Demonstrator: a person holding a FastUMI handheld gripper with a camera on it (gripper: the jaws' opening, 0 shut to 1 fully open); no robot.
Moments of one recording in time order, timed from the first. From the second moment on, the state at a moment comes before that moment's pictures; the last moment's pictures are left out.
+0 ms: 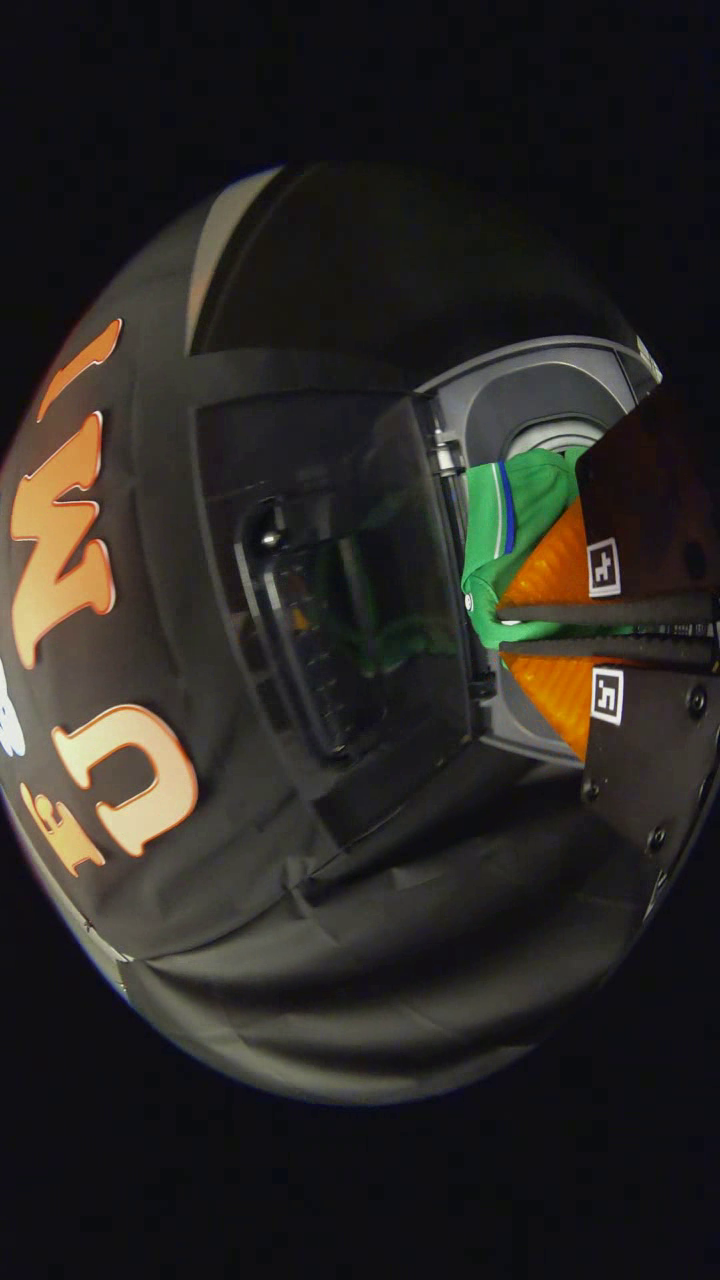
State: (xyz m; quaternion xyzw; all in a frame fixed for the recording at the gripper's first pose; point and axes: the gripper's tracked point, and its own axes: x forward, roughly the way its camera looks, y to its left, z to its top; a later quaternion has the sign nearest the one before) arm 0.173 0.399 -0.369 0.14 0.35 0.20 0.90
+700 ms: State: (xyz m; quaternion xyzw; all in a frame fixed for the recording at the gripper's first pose) arm 0.172 0.412 -0.506 0.10 0.48 0.17 0.85
